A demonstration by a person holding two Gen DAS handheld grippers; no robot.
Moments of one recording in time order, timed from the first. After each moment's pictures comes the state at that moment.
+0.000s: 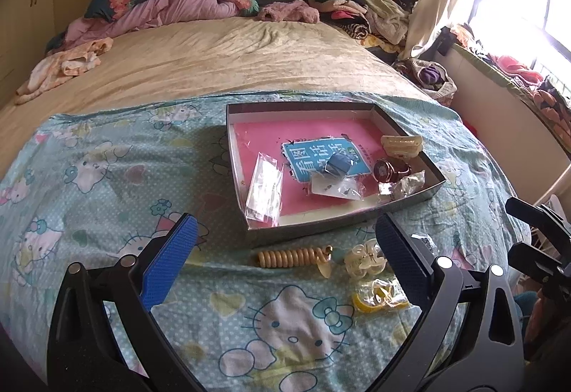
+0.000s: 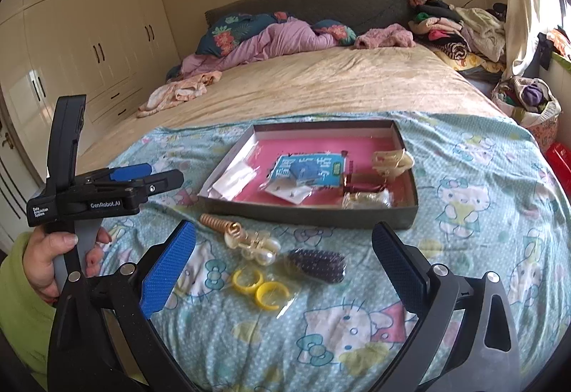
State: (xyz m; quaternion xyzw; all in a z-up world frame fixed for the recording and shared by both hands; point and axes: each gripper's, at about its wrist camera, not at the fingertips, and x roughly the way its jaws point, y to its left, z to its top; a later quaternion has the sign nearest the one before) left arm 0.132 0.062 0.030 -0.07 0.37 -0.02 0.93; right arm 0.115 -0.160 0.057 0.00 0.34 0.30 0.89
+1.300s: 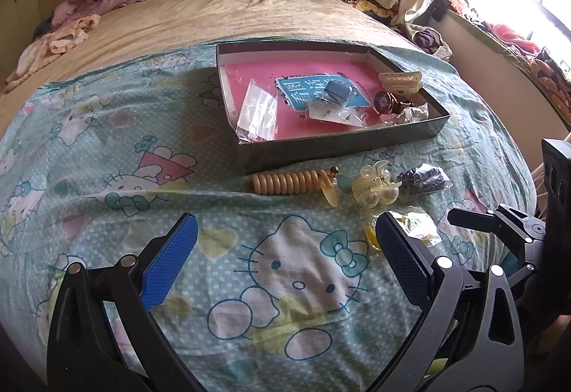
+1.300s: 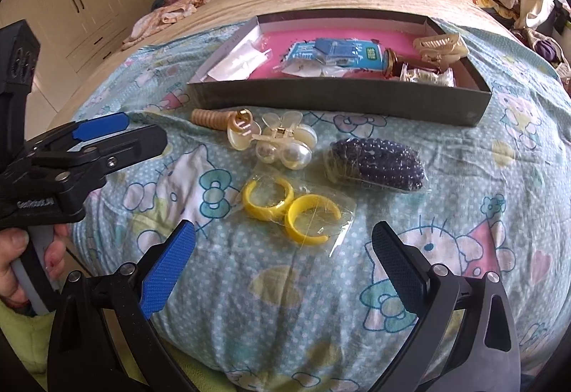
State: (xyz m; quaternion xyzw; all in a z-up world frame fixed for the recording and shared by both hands) left arm 0.110 0.056 -0.022 -0.05 0.43 -0.04 0.90; right arm 0.116 -0.098 -0.039 -0.03 0.48 0.28 0.83
